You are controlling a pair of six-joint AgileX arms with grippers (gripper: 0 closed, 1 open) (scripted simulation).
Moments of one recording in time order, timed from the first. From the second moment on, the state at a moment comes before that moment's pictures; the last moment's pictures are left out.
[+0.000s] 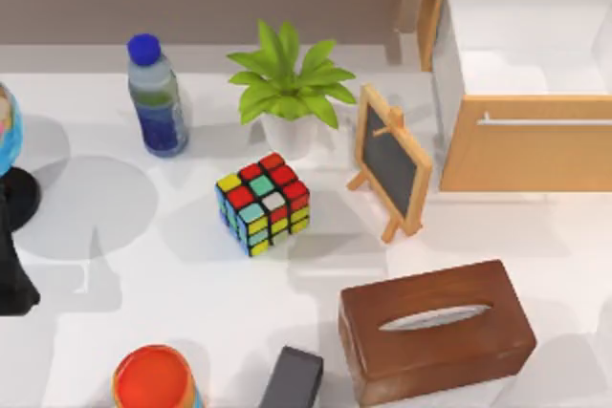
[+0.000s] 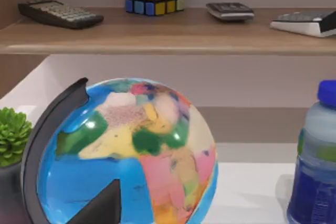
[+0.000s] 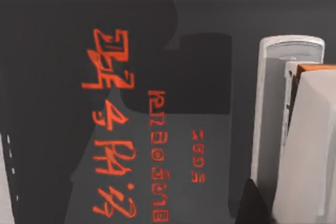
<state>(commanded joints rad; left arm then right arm) 0.00 0.00 0.00 0.00 0.00 0.00 -0.53 1.70 1.06 -0.83 -0.04 -0.50</state>
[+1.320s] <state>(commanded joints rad) 0.00 0.00 0.00 0.00 0.00 0.00 -0.53 1.71 1.05 -0.81 -0.04 -0.50</state>
